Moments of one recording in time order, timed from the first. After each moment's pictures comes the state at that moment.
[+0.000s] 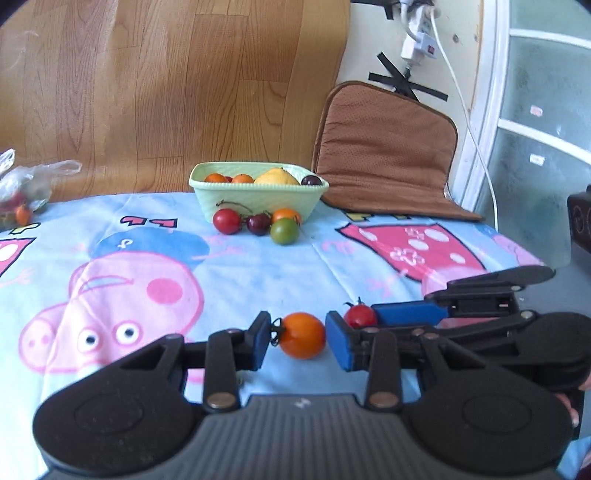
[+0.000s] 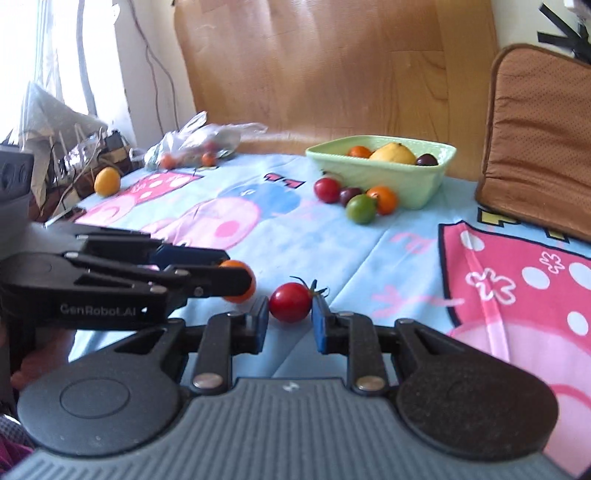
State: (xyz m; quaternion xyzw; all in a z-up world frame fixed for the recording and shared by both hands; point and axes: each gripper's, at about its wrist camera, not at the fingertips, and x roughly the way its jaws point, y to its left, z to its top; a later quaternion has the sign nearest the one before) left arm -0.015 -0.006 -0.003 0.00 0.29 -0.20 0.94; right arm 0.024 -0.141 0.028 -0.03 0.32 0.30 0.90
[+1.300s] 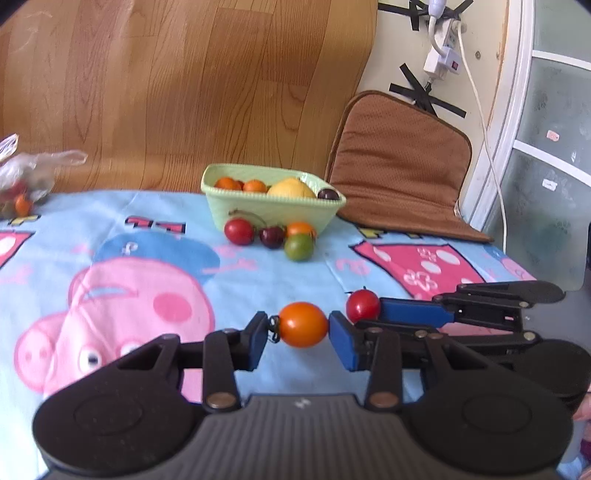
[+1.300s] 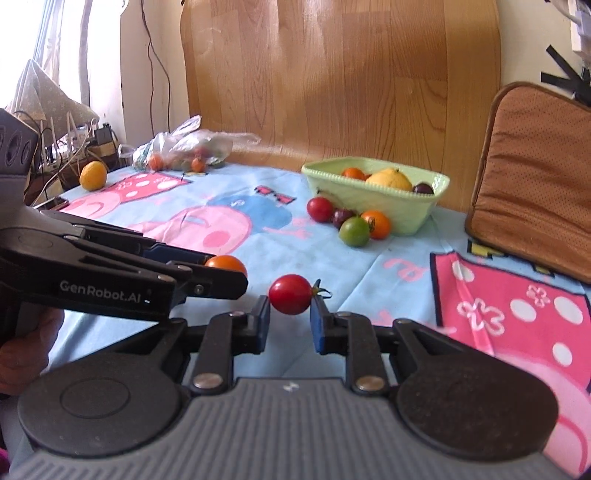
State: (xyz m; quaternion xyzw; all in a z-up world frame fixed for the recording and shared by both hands) left arm 0.019 0.005 0.010 -0.04 0.29 -0.20 0.94; right arm 0.026 -0.127 0.031 -0.06 0.28 0.27 0.92
